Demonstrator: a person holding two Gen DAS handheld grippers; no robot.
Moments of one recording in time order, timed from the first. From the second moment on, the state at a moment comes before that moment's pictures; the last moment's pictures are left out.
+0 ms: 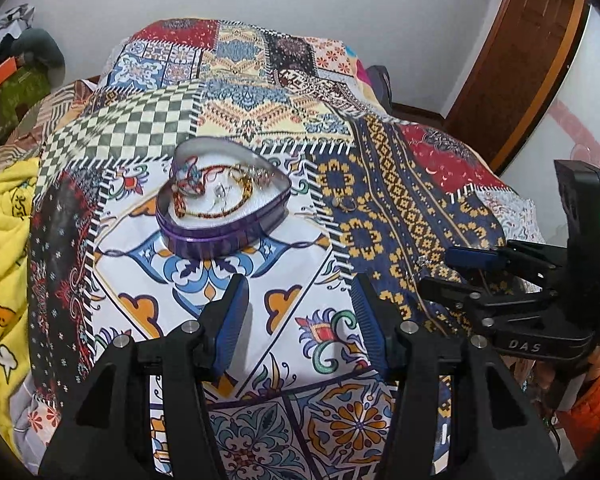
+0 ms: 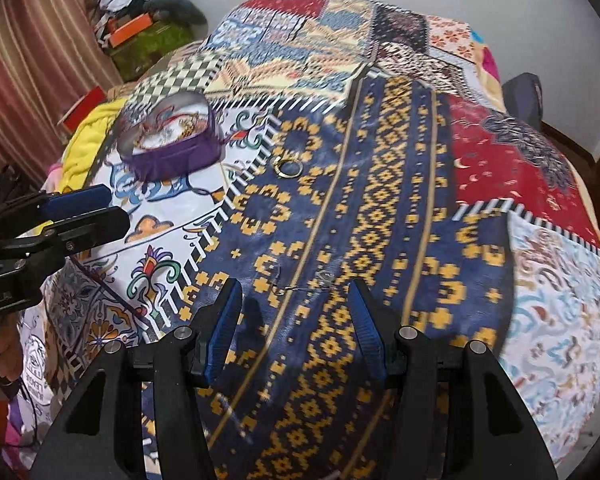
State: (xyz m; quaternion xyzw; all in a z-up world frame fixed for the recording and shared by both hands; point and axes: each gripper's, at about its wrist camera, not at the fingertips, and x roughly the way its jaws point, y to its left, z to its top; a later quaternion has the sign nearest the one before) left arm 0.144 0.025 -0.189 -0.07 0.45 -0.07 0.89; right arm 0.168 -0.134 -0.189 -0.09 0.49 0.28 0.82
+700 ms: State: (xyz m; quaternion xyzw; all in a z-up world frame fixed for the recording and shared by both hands) left arm 0.152 0.039 -0.206 -0.11 0.46 -0.07 0.88; right arm 0.178 -0.128 -0.198 -0.14 0.49 0.26 0.82
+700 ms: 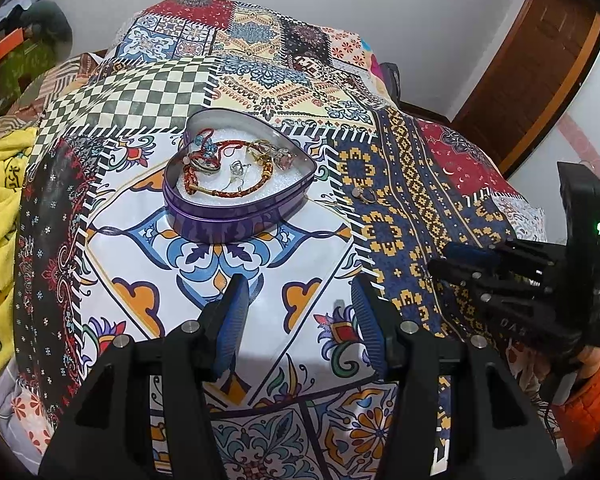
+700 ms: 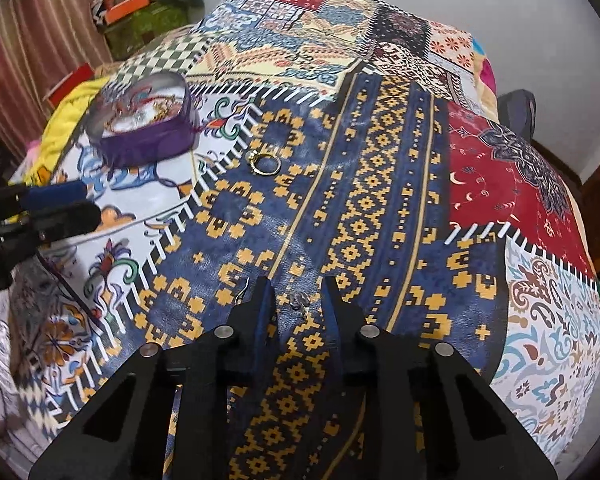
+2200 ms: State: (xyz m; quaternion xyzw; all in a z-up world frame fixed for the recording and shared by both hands) left arm 0.260 -0.022 -0.233 -0.09 0.49 -0.13 0.86; right arm 0.216 -0.196 -0.150 0.01 0.42 0.25 0.87
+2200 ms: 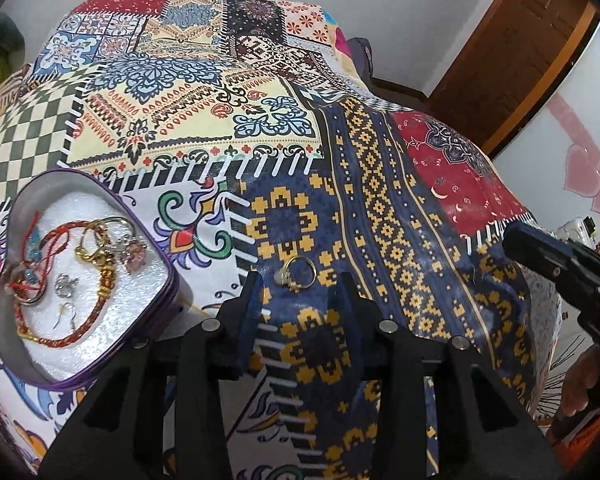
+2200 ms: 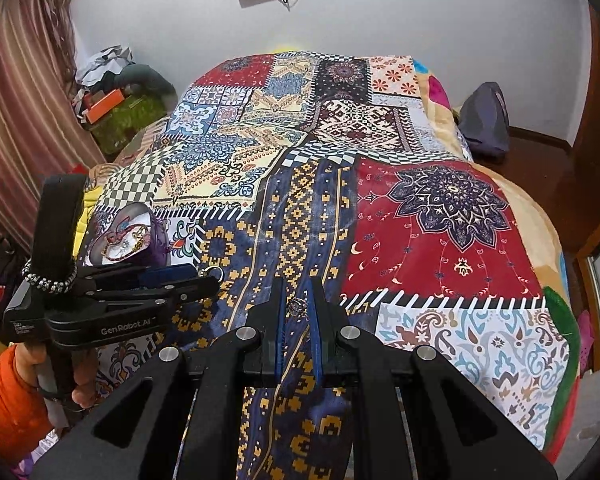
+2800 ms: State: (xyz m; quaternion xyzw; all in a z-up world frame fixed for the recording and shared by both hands) left arm 0.250 -0.025 -0.225 -0.08 0.49 -0.11 0.86; right arm 0.209 -0.192 -0.128 0.00 0.40 0.26 0.88
